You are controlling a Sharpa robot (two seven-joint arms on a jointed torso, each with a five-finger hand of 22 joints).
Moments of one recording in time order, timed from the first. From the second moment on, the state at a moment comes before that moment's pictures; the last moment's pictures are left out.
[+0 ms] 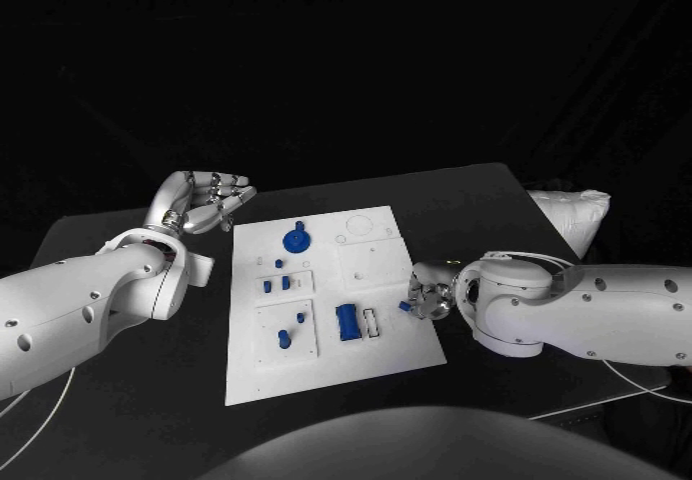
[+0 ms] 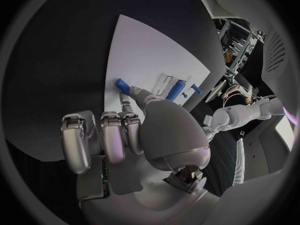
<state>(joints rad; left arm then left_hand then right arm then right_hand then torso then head) 1.24 -0.69 -0.24 1.32 -0.43 -0.60 0.45 1.41 0.00 -0.11 0.29 0.28 0.97 0.15 0.08 0.08 1.12 0.10 0.07 0.07 1.26 0.02 0.89 0.82 0.13 1.14 0.13 0.75 1.25 1.10 -1.09 -0.23 1.93 -1.38 -0.19 -0.69 1.30 0.09 0.31 0.03 0.30 0.94 0.12 0.18 0.20 1.46 0.06 1.57 1.31 1.47 0.01 1.57 1.31 0.01 1.47 0.12 1.57 1.31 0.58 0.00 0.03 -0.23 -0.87</state>
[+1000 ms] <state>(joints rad) 1.24 -0.69 -0.24 1.32 -0.43 -0.60 0.44 1.41 0.00 -0.11 0.29 0.28 0.97 0.15 0.08 0.08 1.12 0.10 0.07 0.07 1.26 0.02 0.89 0.82 0.13 1.14 0.13 0.75 1.25 1.14 -1.10 -0.24 1.93 -1.27 -0.27 -0.68 1.28 0.07 0.31 0.03 0.26 0.97 0.12 0.16 0.17 1.46 0.06 1.57 1.31 1.46 0.01 1.57 1.31 0.01 1.47 0.11 1.57 1.31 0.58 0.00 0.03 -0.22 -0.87</state>
